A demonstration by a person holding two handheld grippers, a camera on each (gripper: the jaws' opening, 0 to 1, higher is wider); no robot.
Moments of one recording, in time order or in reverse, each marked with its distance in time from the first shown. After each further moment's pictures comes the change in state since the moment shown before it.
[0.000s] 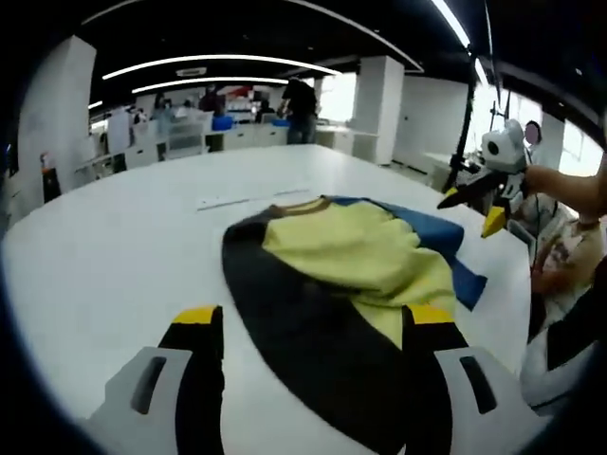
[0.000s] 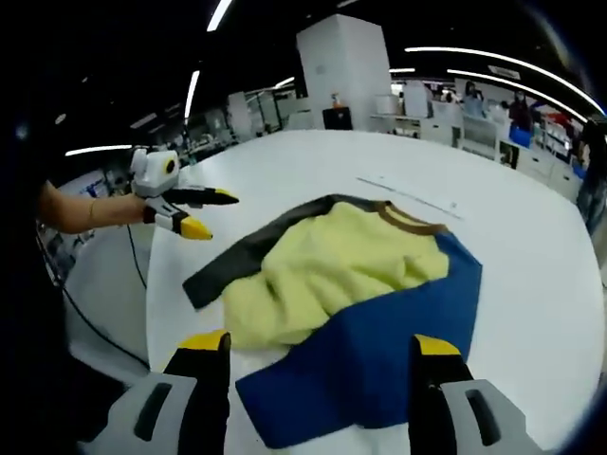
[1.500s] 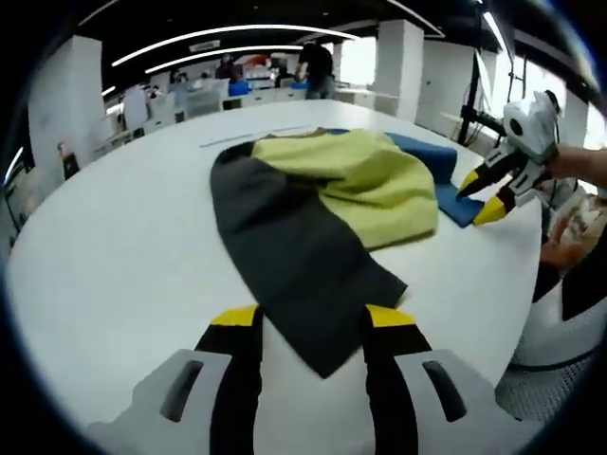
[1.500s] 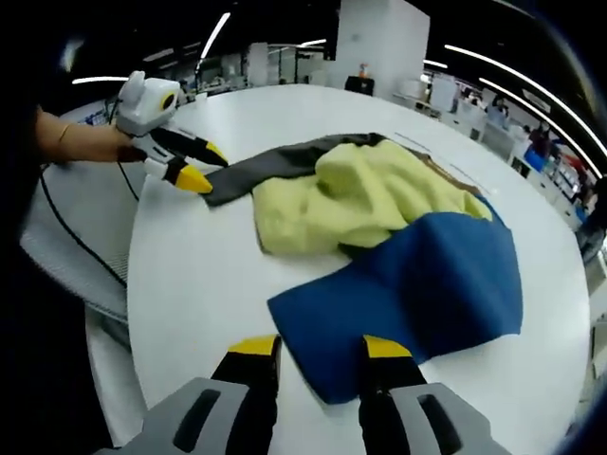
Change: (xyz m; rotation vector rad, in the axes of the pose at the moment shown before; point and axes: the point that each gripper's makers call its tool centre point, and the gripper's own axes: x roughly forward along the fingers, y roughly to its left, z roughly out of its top) left arm -0.024 -0.039 -0.097 0.002 0.163 0.134; right arm 0.028 0.042 -0.090 -0.190 0.167 -0.116
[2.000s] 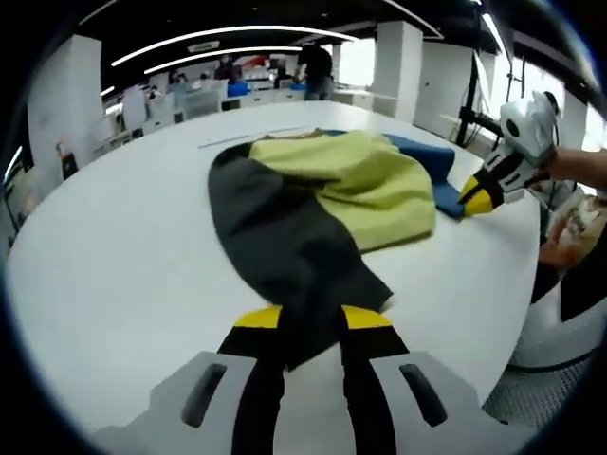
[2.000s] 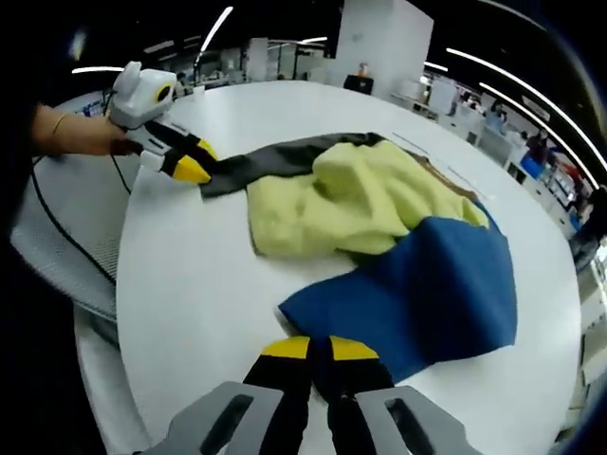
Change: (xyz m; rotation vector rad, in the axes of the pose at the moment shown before) left arm 0.000 -0.003 0.003 0.001 -0.007 -0.012; right arm 0.005 -0.007 0.007 -0.045 0.022 -0.046
